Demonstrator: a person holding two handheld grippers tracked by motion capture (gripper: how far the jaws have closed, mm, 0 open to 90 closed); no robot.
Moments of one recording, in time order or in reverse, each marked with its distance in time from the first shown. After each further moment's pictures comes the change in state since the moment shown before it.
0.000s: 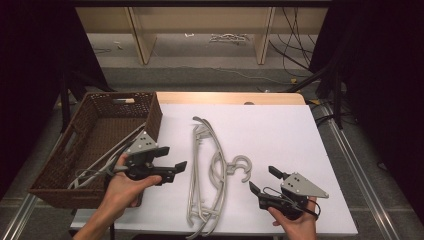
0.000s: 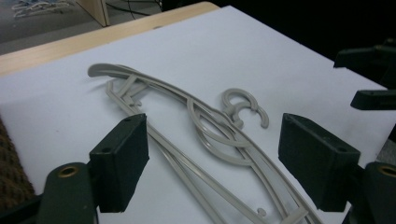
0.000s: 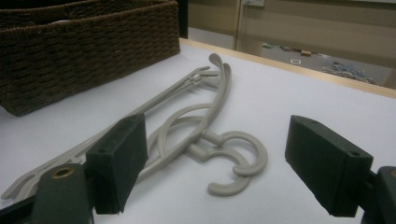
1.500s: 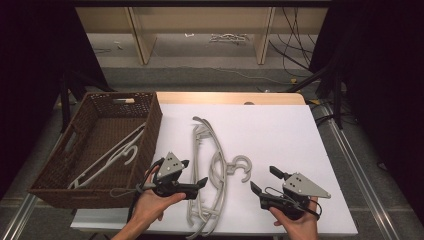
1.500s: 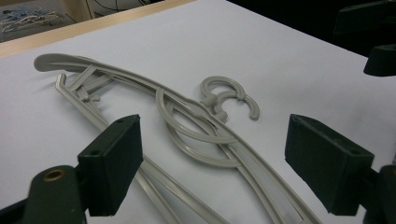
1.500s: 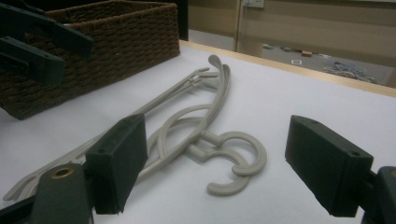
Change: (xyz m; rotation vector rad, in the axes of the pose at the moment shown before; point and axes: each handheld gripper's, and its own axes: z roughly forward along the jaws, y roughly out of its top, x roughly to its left) left arm -0.029 -0.038 0.048 -0.045 -0.005 0.050; right arm -0.004 -0.001 0.000 -0.025 0.010 -0.001
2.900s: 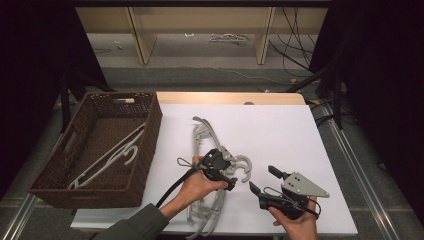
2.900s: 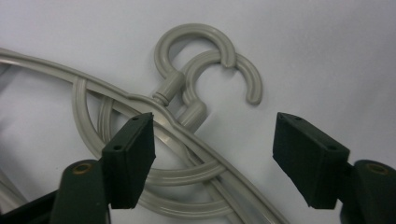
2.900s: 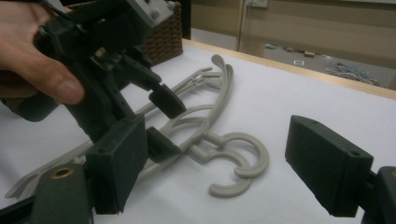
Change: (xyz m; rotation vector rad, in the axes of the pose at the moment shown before) left arm -0.029 0.031 0.125 0.446 -0.028 0.202; right arm 0.002 0.002 0.000 0.022 0.007 -0.002
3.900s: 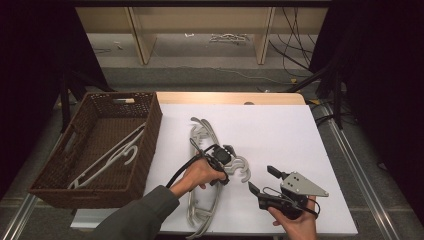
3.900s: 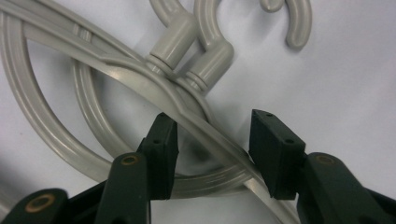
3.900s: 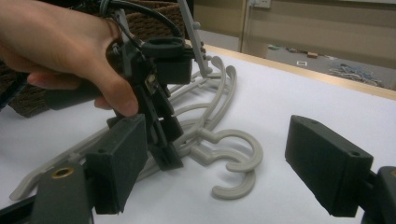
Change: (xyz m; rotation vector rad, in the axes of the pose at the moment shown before) left arm 0.027 0.011 0.029 0.325 -0.105 -0.028; right arm 0.001 0.000 0.002 0.001 0.013 -0.003
